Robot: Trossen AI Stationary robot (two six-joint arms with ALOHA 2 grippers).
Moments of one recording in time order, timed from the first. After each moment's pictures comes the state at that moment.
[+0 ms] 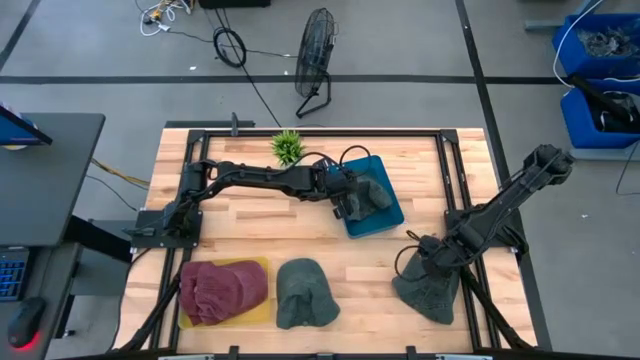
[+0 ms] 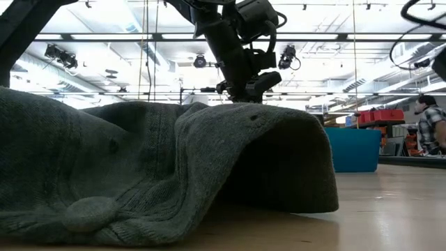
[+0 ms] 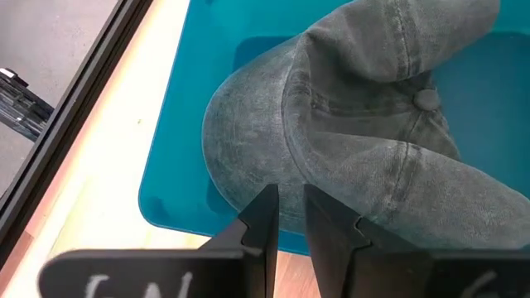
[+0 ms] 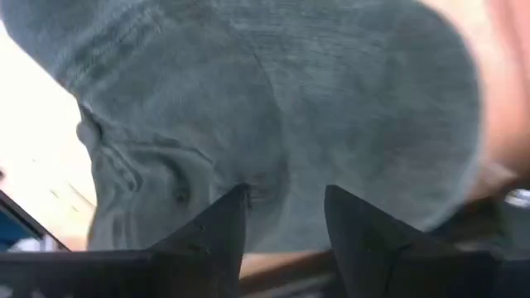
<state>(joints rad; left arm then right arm) 0.09 2.09 1.68 -0.54 -0.40 -0.15 0.71 1.14 0.64 -0.94 -0.18 1.28</state>
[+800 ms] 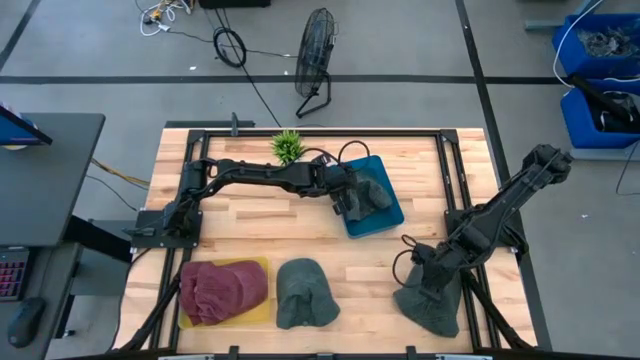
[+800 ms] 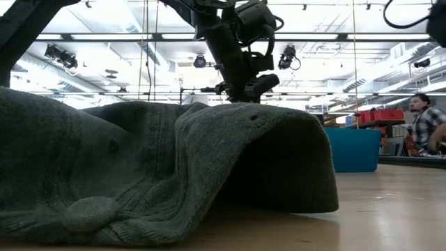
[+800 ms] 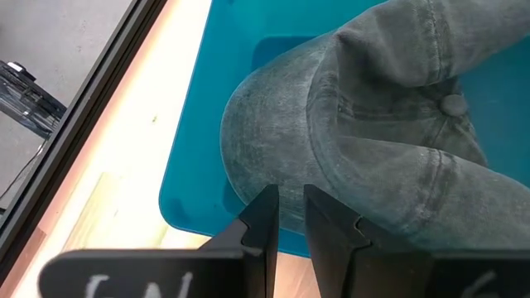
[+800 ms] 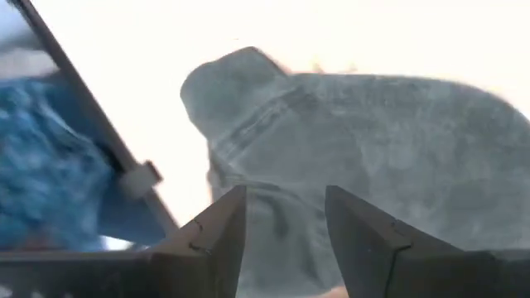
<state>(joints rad) 0.12 2.09 1.68 -0.54 -0.40 -0.14 0.75 1.16 0.75 -0.78 -0.13 1.32</state>
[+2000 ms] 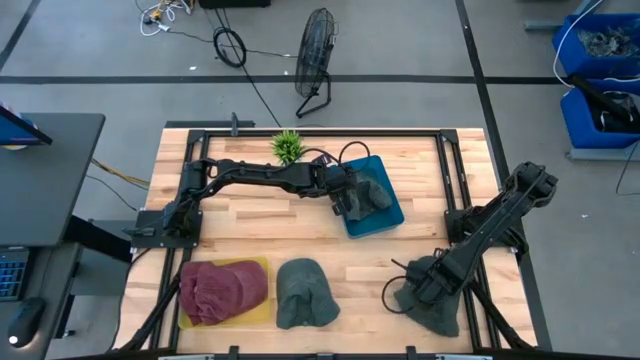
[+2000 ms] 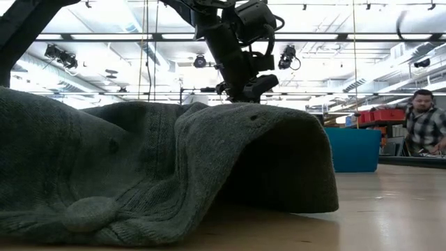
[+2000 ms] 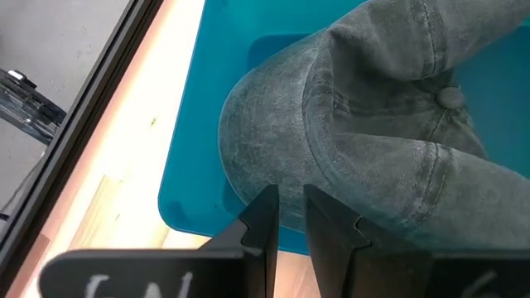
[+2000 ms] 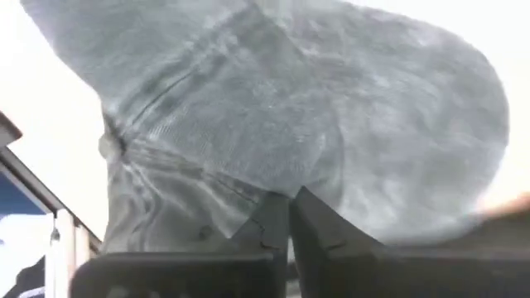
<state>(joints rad) 0.11 2.09 1.68 -0.54 -0.40 -0.11 0.78 1.50 0.95 -1.03 -0.19 1.16</state>
